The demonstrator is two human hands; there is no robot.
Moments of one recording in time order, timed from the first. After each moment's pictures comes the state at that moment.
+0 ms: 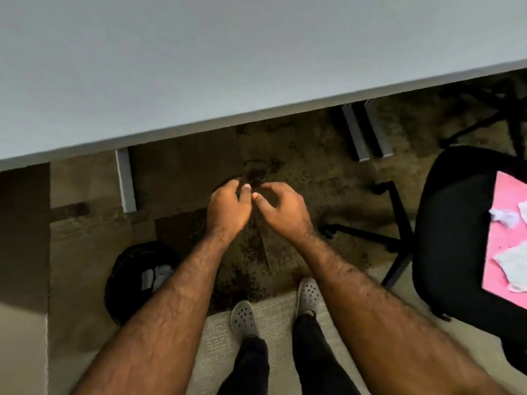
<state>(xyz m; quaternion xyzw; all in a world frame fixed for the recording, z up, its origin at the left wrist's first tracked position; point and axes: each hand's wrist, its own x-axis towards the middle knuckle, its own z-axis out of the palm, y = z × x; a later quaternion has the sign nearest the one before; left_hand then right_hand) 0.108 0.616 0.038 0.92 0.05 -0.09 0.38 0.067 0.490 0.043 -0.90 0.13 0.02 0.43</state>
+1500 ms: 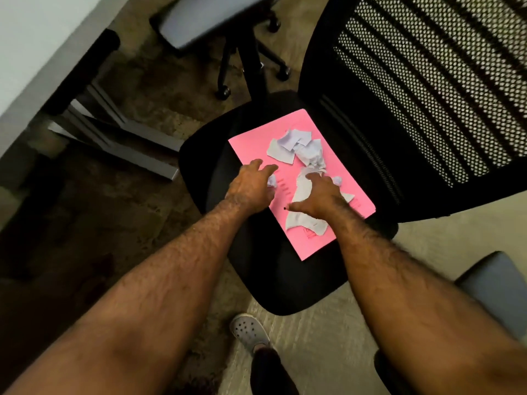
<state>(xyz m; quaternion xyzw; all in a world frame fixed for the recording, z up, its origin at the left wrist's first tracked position) -0.002 0.002 -0.025 0.74 -0.61 -0.26 0.06 -0.171 -0.042 -0.009 -0.69 0.64 0.13 0.30</state>
